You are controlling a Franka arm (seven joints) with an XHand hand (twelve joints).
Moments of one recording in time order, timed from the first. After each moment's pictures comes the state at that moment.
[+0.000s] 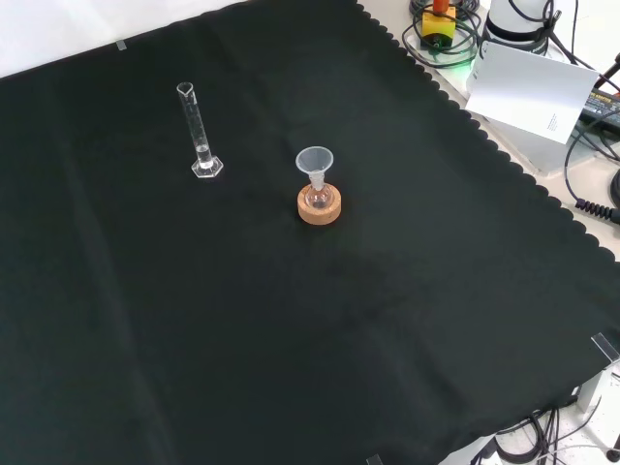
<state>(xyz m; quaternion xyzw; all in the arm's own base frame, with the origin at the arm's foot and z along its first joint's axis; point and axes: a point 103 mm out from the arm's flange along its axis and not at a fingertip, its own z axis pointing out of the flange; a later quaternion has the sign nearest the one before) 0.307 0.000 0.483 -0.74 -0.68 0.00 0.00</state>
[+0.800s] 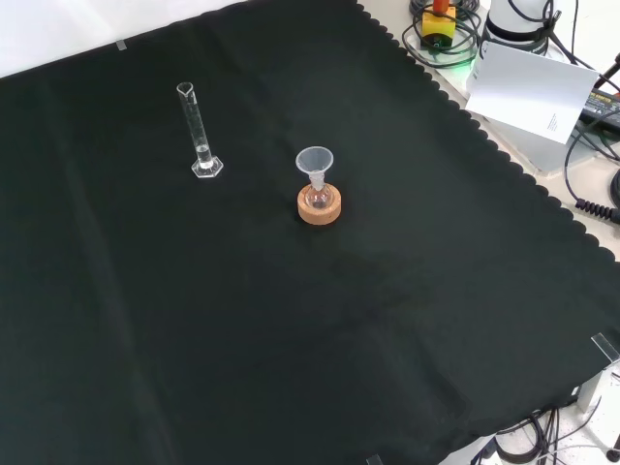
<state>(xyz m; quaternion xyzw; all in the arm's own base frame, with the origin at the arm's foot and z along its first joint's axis) 0.313 -0.002 0.479 -0.74 -0.67 0.01 -0.01</state>
